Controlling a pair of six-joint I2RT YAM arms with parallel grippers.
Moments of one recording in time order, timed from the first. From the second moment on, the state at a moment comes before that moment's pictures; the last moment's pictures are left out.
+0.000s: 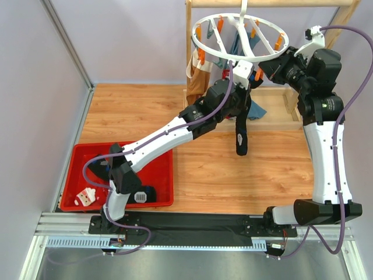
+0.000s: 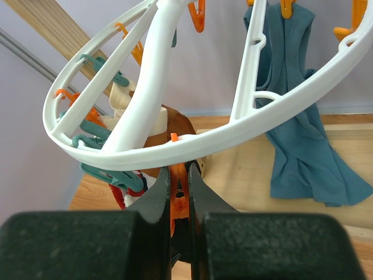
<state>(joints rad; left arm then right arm) -1.02 2.00 2.13 -0.16 -0.32 -0.14 0.03 1.37 1.81 -0.53 -0.32 0.44</state>
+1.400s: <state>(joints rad) -0.93 1.81 1.96 -0.24 -0.35 -0.21 -0.27 1.36 1.64 -0.31 -0.49 0.35</state>
